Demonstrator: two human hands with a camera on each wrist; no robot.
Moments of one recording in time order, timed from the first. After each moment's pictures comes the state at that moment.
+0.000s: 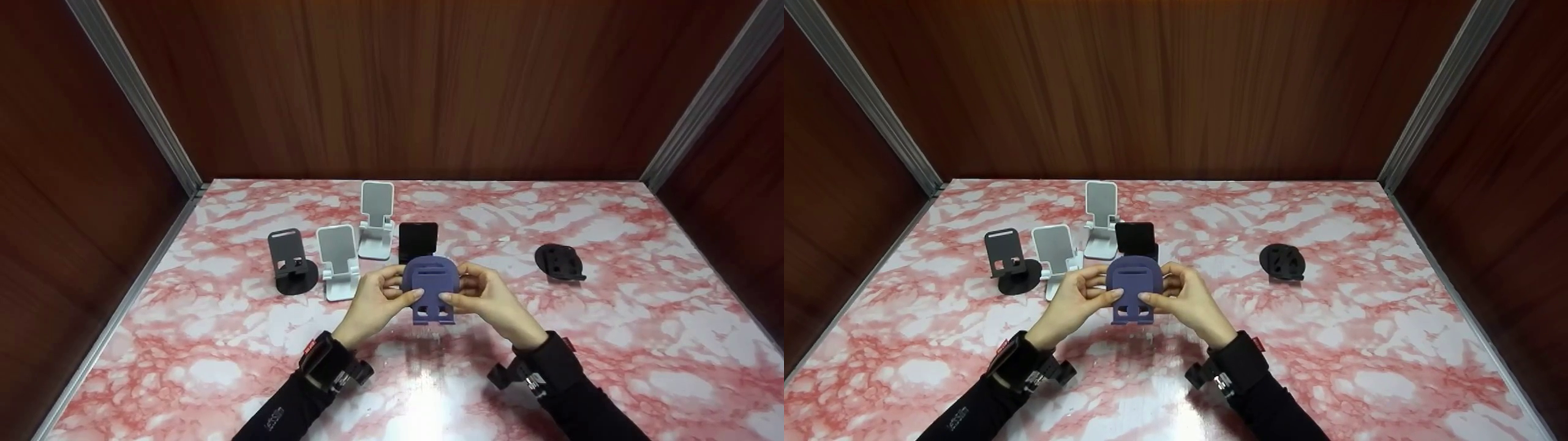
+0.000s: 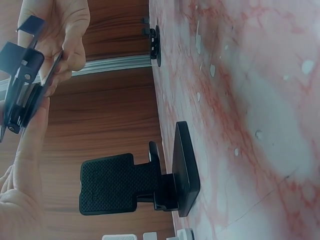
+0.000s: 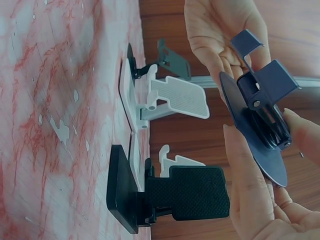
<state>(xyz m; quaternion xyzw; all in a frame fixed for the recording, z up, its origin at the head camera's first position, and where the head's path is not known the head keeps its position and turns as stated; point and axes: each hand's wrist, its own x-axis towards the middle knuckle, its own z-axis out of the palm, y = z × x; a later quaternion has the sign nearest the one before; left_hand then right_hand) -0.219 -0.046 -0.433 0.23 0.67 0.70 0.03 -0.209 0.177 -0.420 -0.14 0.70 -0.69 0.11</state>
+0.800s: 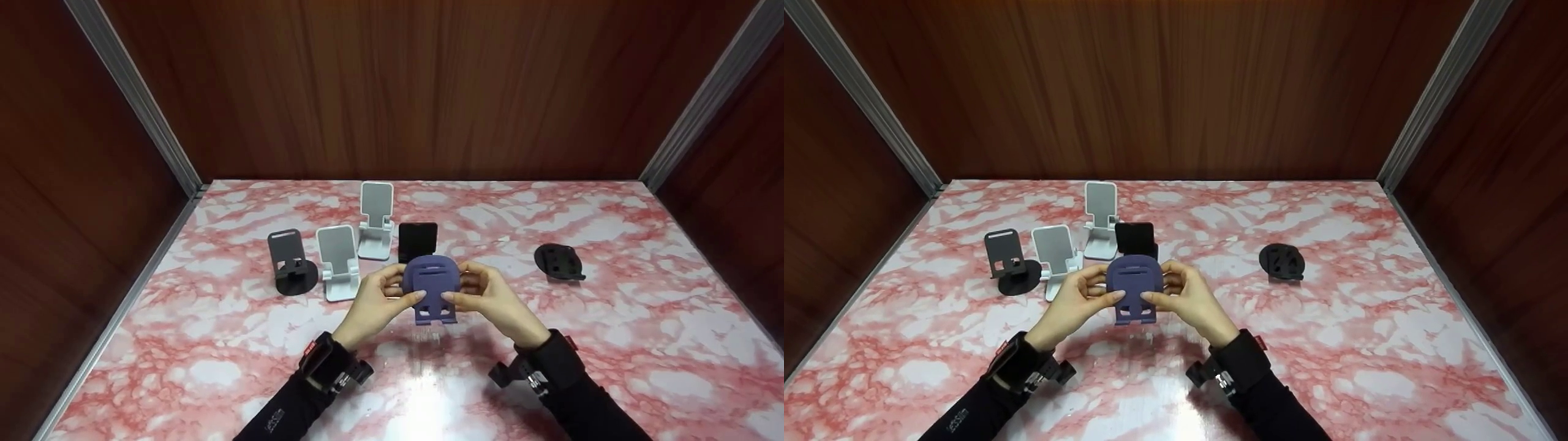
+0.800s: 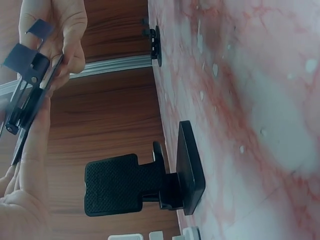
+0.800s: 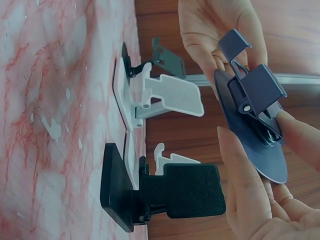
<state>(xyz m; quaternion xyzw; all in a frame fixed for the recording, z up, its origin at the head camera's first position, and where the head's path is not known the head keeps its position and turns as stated) -0.216 -0.046 -0.432 0.24 0.68 0.69 0.04 -0.210 0.182 -0.418 -0.16 0.70 -0.69 0.12</state>
